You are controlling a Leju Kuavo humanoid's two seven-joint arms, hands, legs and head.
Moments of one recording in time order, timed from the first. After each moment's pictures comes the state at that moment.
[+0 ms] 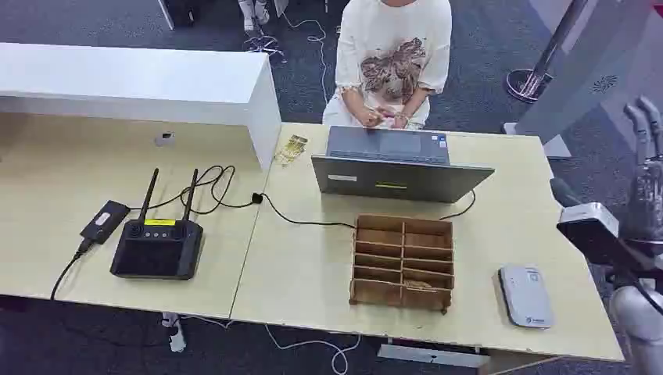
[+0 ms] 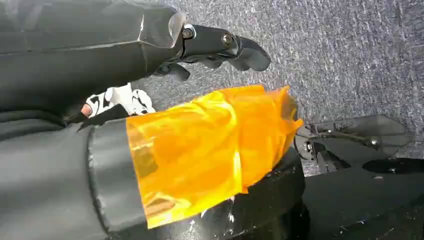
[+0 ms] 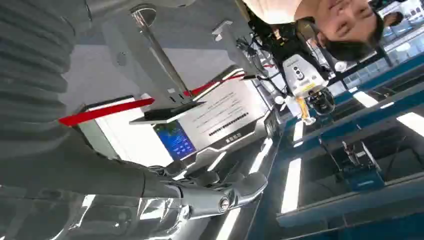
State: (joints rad) left arm -0.06 -0.23 1.20 -0.23 -1.32 0.24 -0.14; right arm -0.21 -0.55 0.08 -1.65 0.59 -0.35 -0.16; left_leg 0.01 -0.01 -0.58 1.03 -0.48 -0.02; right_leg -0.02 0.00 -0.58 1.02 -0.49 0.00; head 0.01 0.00
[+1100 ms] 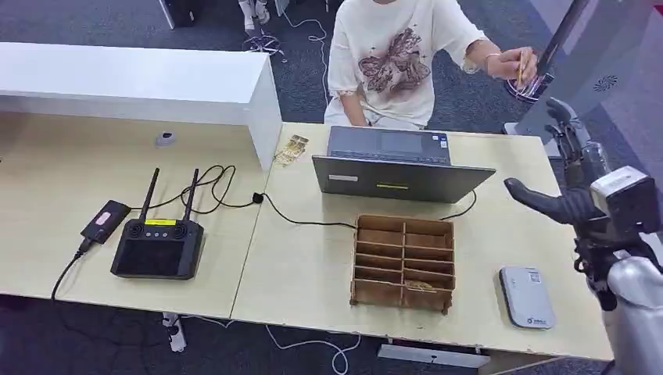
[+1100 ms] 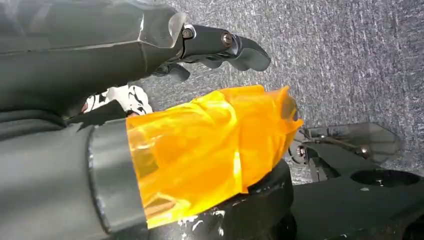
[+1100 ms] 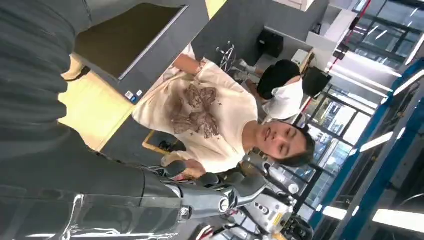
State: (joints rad) left arm -0.07 -0.23 1.20 -0.23 -1.28 0.26 -0.15; right arm -0.35 -0.48 0.16 -1.55 -0.05 0.09 -0.21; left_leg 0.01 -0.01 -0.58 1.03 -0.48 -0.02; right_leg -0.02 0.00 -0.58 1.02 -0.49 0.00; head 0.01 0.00
